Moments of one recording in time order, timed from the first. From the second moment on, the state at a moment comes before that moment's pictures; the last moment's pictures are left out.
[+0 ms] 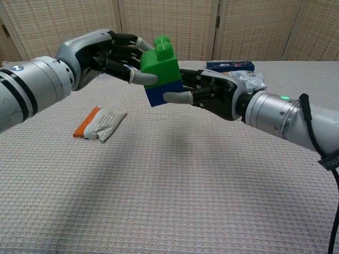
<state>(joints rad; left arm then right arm) -0.70 -1.64 -0.39 -1.74 1.01 1.07 -0.12 0.82 -1.70 0.20 -1.25 -1.43 0.85 1.24</state>
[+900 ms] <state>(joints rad) -0.70 -1.65 -0.38 -1.74 1.01 1.07 -0.13 0.82 -1.76 0.28 -1.24 -1.34 0.85 1.11</state>
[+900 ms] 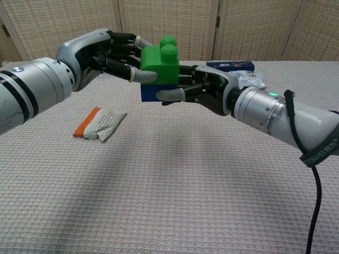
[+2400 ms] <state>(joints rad) -0.68 -1.59 -0.39 -1.67 1.09 1.12 -0.19 0.71 -1.70 0.20 -1.21 -1.36 0.87 0.92</state>
